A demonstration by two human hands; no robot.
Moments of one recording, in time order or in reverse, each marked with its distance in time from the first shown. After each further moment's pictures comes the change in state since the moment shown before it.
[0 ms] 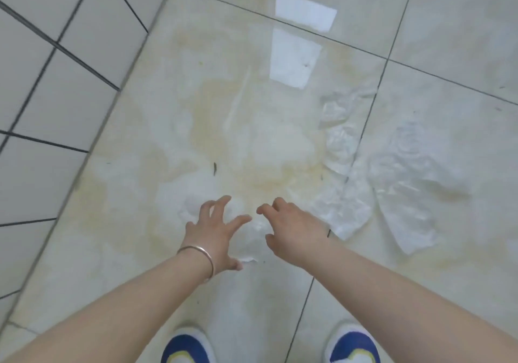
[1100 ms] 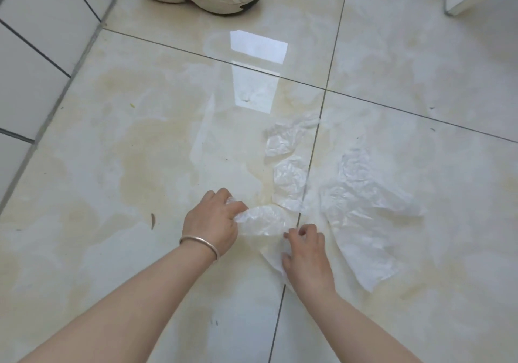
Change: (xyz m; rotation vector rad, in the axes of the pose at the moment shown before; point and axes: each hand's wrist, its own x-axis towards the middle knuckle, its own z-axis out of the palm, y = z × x) left_hand 0.099 0.080 -0.067 -0.192 0.436 0.171; right_hand 0.004 0.108 0.031 0.212 0.305 0.453
